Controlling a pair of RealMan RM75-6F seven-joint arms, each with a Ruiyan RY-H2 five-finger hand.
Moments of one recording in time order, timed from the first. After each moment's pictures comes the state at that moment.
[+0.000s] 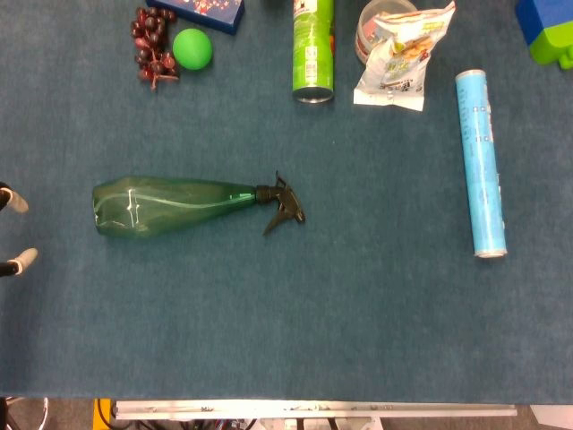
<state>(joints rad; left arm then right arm) -0.14 -1.12 -0.01 -1.61 1.49 1.39 0.05 0.07 -1.11 0.05 -1.63 -1.52 1.49 -0.10</state>
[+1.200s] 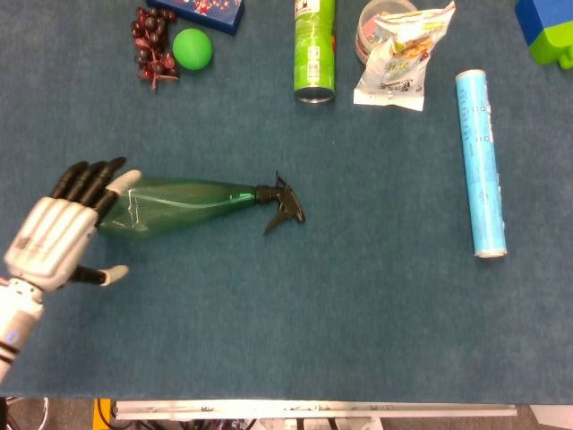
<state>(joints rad) -0.31 -1.07 0.01 -1.86 1.55 1.14 0.08 0.07 -1.06 0.07 -1.65 -1.52 1.52 0.00</state>
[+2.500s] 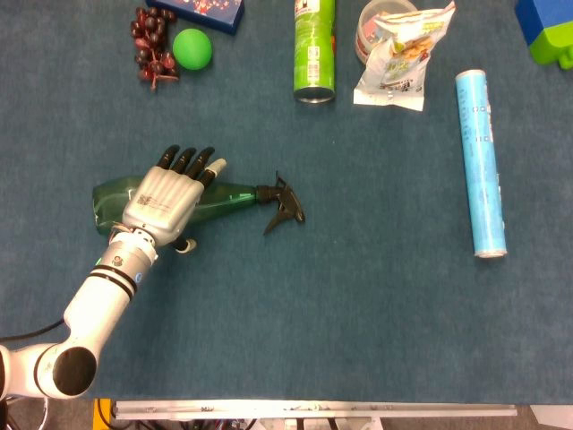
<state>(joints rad) -0.68 -1.41 -0.05 -1.81 0.85 1.01 0.78 0.04 -1.02 0.08 -1.65 -1.52 1.56 0.08</state>
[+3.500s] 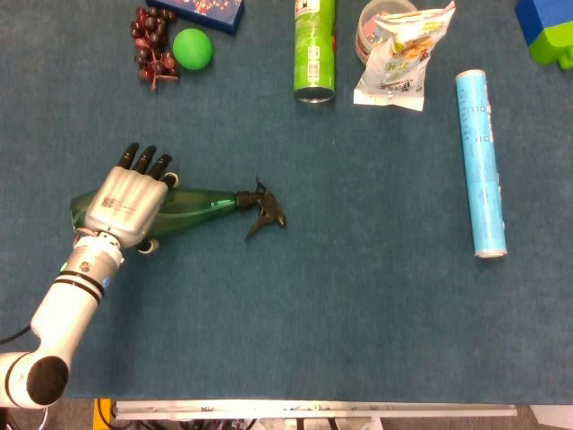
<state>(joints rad) -0.67 -1.33 0.05 -1.81 0.89 1.08 0.78 0.04 -1.03 0.08 -1.65 -1.52 1.55 0.07</state>
